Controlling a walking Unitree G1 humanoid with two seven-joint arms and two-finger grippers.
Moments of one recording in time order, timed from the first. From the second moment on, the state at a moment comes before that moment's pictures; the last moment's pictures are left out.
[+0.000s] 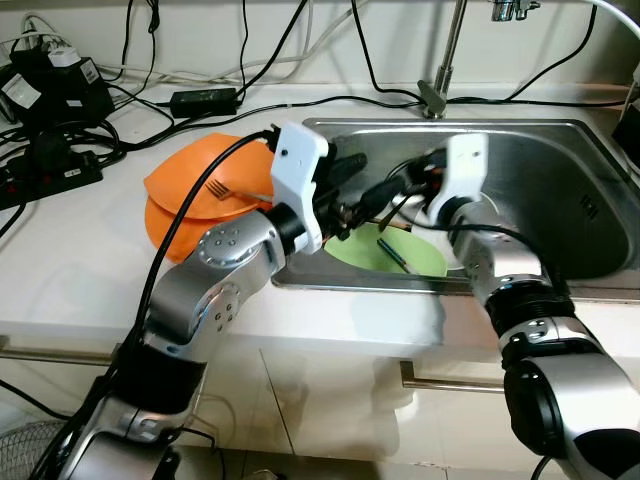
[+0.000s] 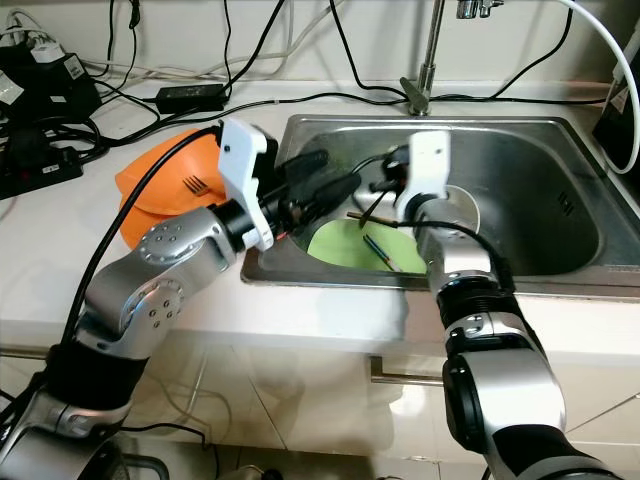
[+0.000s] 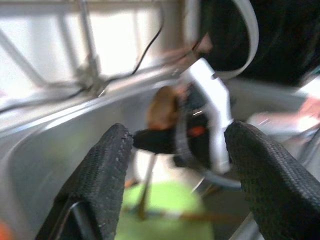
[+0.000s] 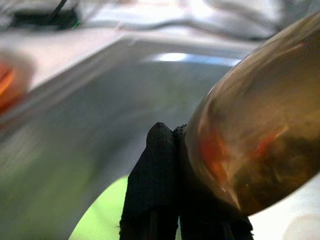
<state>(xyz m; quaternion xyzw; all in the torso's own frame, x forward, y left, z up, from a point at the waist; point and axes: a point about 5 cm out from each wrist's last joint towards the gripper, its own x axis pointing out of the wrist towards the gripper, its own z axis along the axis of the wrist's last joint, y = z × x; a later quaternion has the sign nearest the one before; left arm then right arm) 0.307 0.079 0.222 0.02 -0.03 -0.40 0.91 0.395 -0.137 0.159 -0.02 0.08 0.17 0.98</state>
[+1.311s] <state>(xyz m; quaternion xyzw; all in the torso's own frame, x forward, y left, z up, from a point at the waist) 0.310 0.121 0.213 0.18 -0.01 -0.34 0.92 0.388 -0.126 0.139 -0.02 0.11 0.22 0.97</state>
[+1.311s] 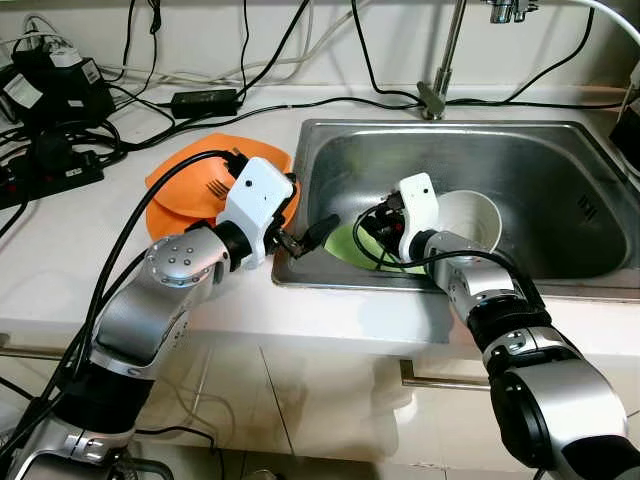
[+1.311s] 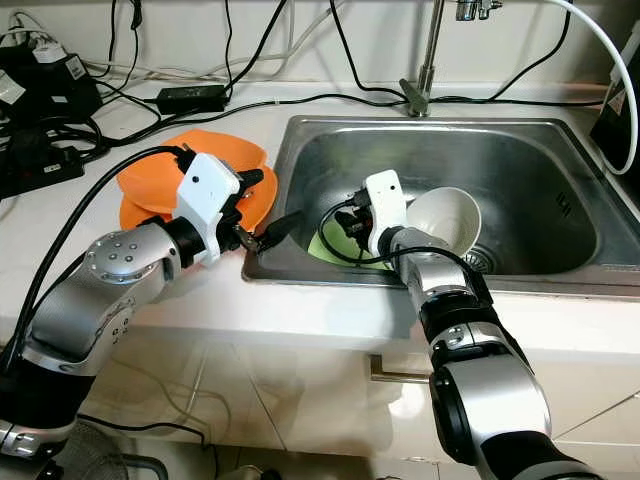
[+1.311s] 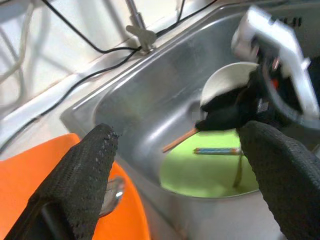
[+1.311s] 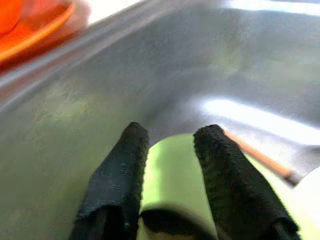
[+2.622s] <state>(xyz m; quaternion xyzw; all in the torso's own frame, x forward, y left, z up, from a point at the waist) 0.318 0.166 0.202 0.33 -0.03 -0.28 0.90 0.353 -0.127 0.241 -0.03 -0.06 0.40 0.92</state>
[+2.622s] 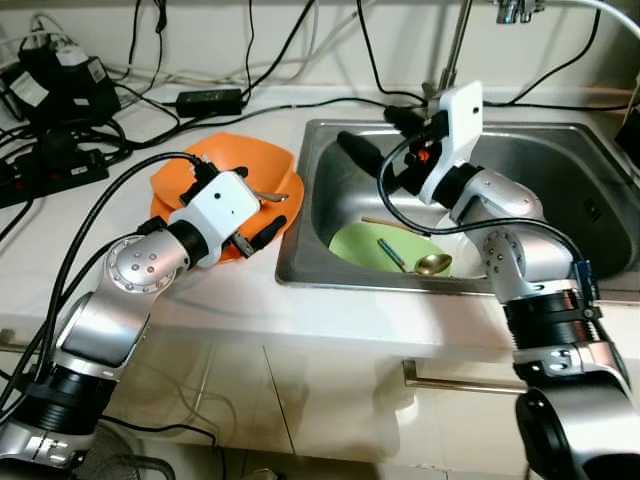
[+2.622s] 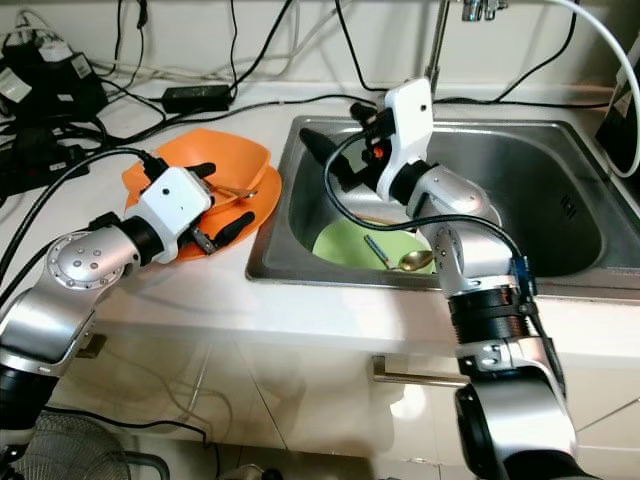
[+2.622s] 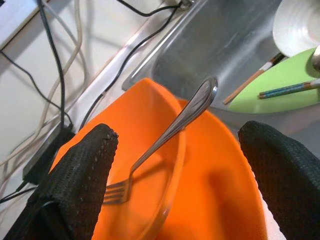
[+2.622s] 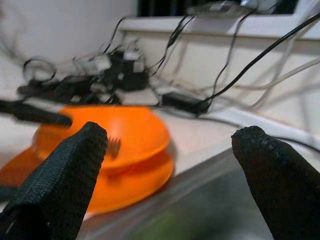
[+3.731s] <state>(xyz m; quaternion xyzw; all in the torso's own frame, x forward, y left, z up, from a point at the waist) 0.350 0.159 0.177 0.31 -0.07 -0.29 0.90 0.292 -0.127 0.230 -0.08 0.02 0.57 0.81</state>
